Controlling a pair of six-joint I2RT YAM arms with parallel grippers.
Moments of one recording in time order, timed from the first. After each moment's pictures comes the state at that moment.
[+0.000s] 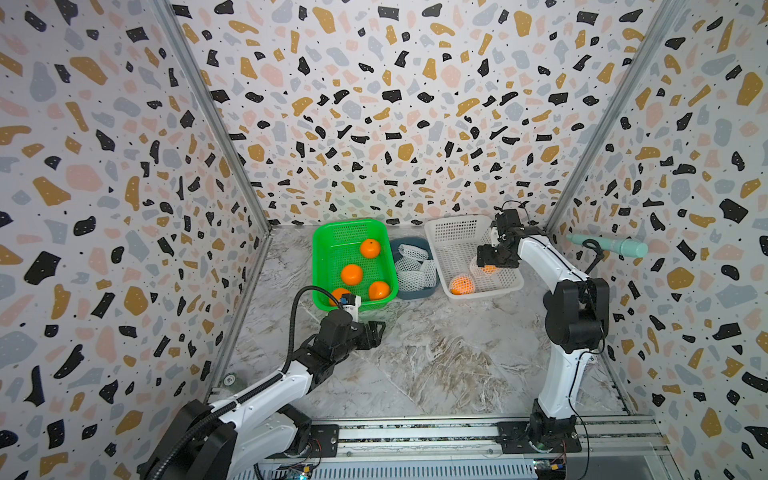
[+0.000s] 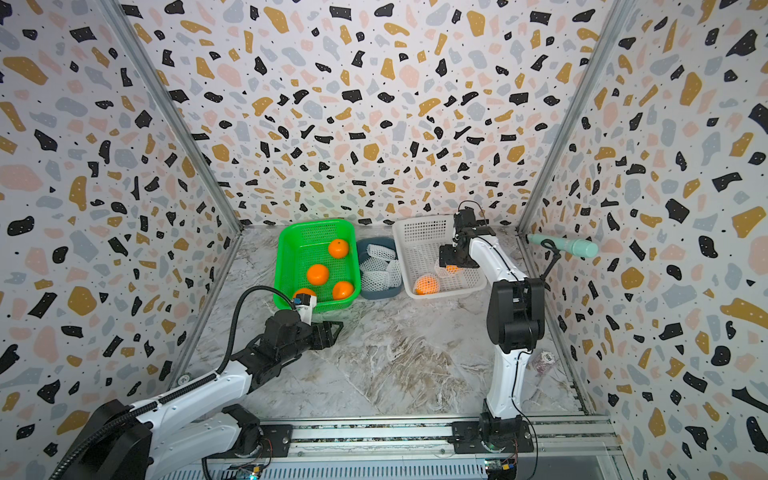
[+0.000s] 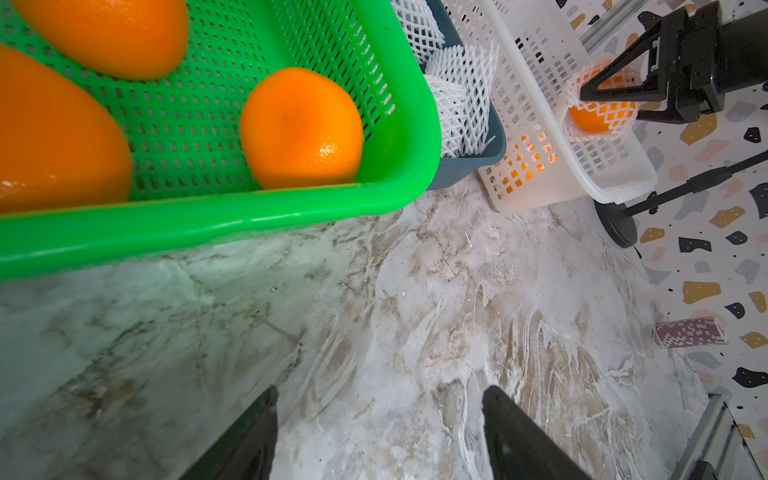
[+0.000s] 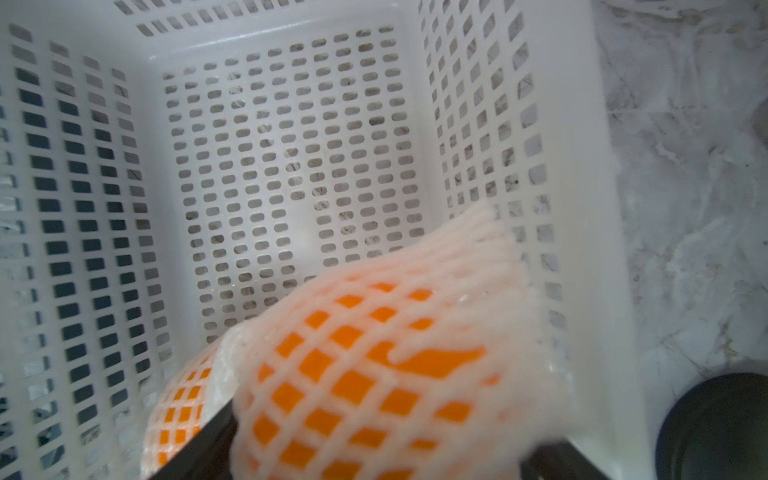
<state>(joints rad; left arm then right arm) -0.54 1.06 0.38 0.11 0.12 -0.55 0.15 2.00 1.74 -0.84 0.00 0.11</state>
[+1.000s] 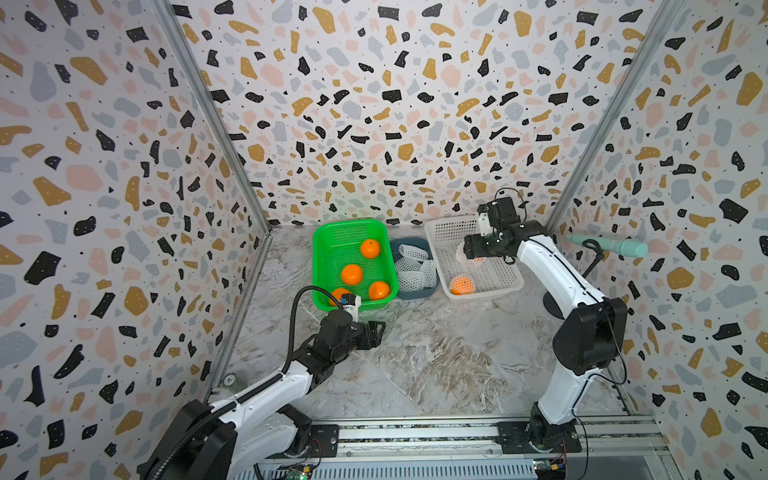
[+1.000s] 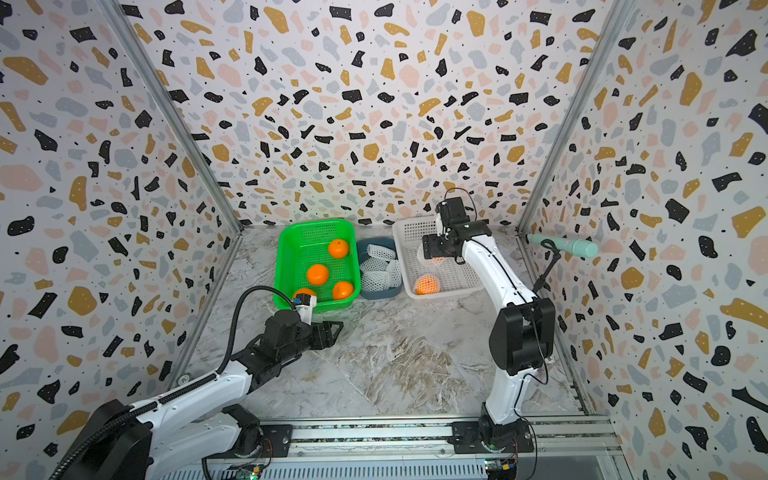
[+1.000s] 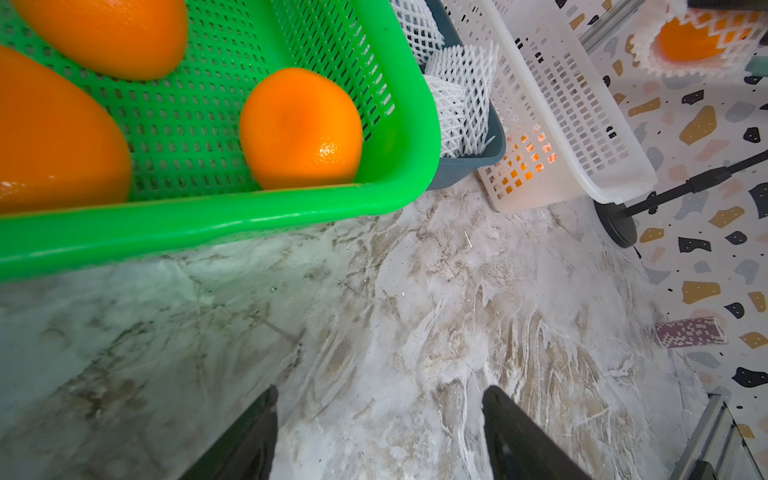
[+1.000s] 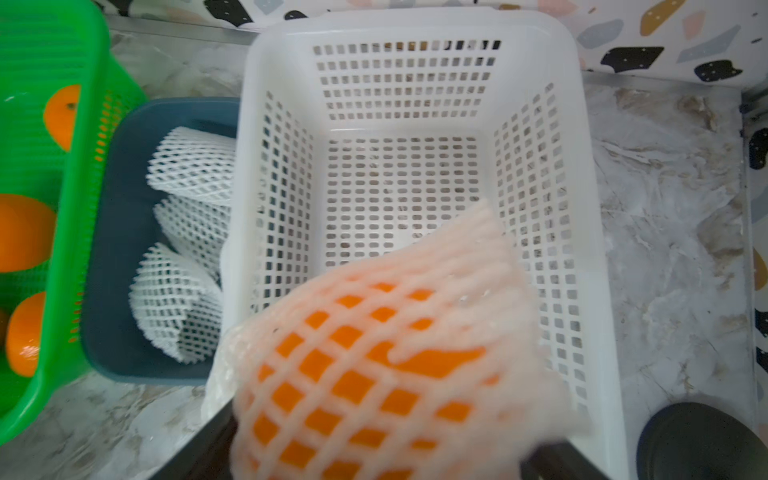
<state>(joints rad) -0.54 1.06 0.38 0.11 0.12 -0.55 0.31 1.80 1.74 -0.86 0.00 0.08</state>
